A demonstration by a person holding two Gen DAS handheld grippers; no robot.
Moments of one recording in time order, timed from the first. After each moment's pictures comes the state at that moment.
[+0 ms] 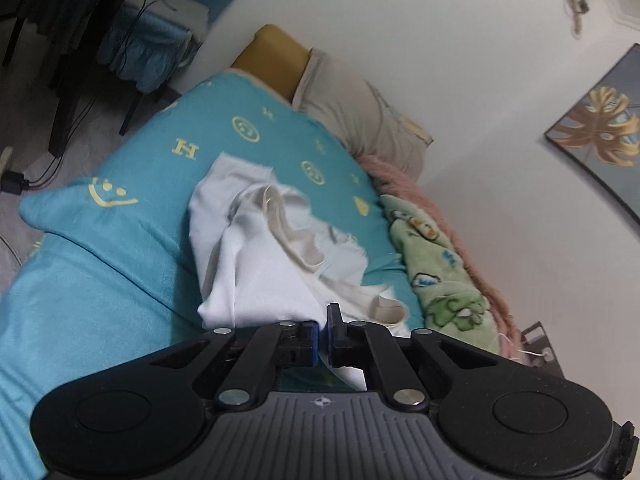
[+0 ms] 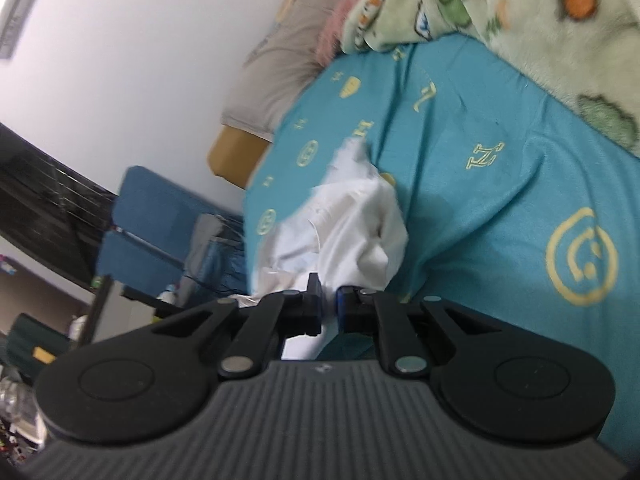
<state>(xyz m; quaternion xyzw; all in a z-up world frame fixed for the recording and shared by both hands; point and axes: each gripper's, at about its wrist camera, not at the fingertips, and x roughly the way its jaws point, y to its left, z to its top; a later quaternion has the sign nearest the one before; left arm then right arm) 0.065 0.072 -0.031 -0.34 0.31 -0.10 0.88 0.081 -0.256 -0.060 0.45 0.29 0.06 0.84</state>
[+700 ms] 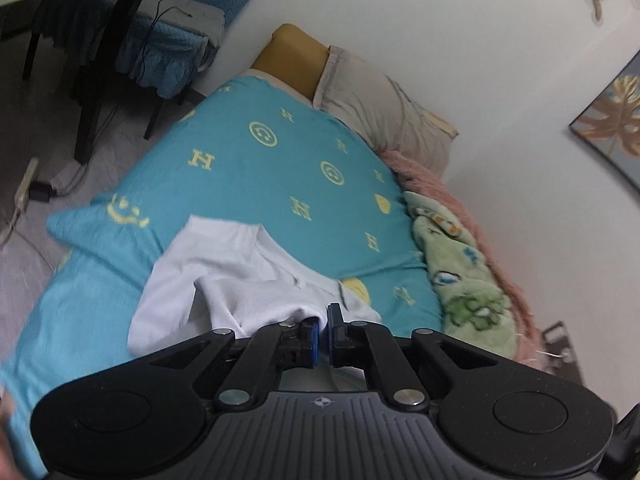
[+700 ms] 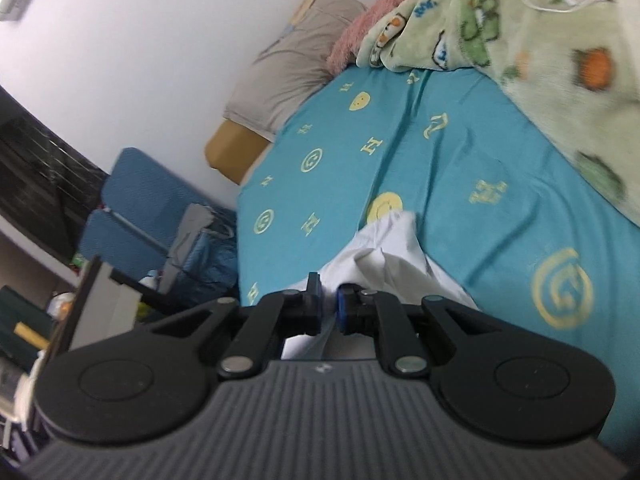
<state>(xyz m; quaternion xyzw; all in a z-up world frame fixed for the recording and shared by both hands) 0.107 0.062 -0.006 -0.30 0.35 -0.04 0.89 0.110 -0.238 -0.016 0.38 0.31 0.04 0.87</state>
